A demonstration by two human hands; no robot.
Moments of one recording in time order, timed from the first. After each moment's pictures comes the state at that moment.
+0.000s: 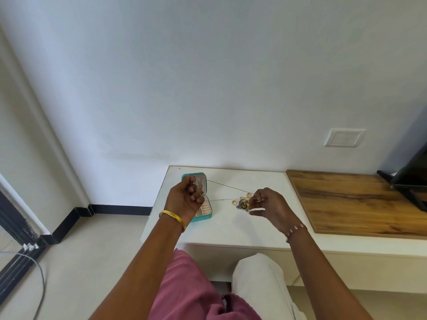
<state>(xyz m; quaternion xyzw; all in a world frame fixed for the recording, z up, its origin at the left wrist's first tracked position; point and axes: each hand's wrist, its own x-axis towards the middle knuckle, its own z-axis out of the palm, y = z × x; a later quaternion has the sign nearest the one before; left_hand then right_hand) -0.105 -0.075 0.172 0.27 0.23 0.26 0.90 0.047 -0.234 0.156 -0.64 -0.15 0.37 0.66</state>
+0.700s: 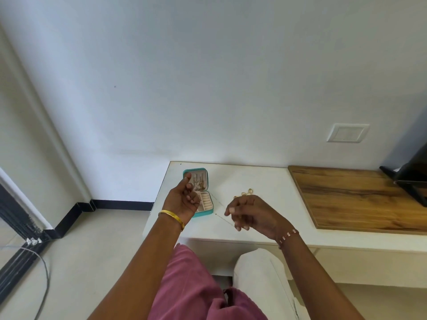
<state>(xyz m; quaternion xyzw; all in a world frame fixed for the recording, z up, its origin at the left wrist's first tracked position) -0.110 -0.069 0.157 0.21 0.27 0.26 0.90 0.003 -0.227 0.157 -0.58 -0.36 0.46 0.57</state>
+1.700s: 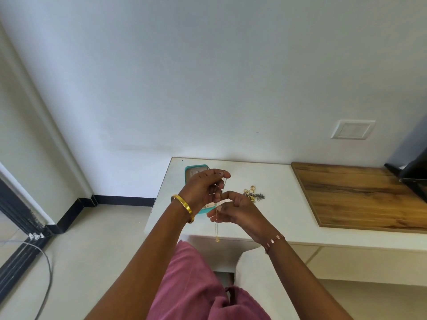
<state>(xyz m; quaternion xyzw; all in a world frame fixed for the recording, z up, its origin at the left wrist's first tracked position) -0.101 -0.087 0.191 0.58 0.19 0.16 0.78 -0.025 -0.199 0.150 -0.62 -0.30 0.43 0.58</state>
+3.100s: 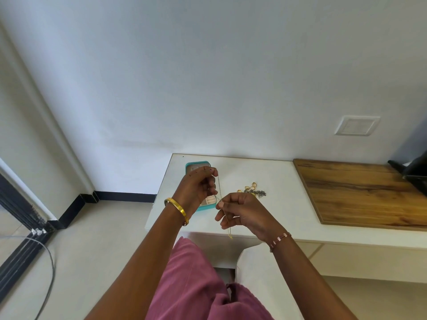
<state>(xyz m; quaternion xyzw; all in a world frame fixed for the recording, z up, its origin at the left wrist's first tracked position) -0.106 -0.081 0.182 0.51 0.23 0.22 0.80 -0.024 -0.207 0.160 -0.64 -0.29 0.44 0.55</state>
